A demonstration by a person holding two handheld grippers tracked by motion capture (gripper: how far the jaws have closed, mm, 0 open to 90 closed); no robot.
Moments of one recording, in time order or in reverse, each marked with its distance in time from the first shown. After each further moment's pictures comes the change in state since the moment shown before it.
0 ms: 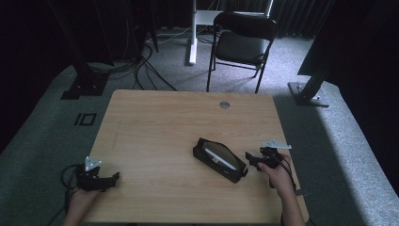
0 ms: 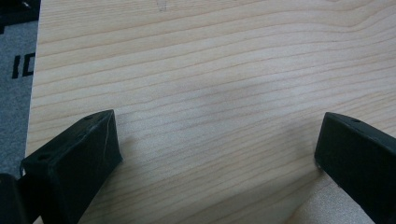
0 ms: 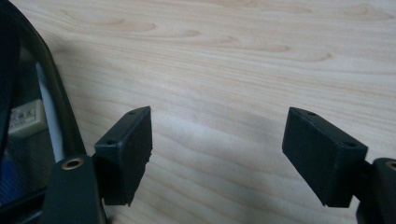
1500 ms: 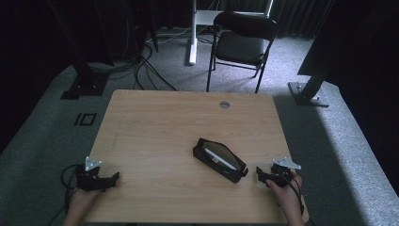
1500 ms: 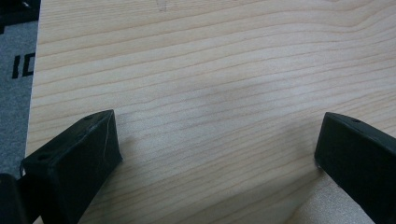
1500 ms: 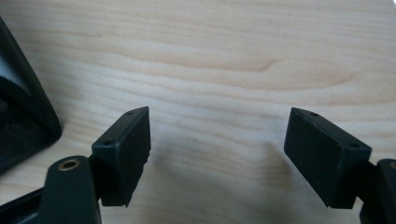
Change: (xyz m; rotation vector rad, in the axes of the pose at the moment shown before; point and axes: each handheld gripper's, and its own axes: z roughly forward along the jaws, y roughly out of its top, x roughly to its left) left arm 0.000 0.000 0.000 0.000 0.000 0.002; right arm -0.003 -0.055 -0.032 0.022 -0.166 0.050
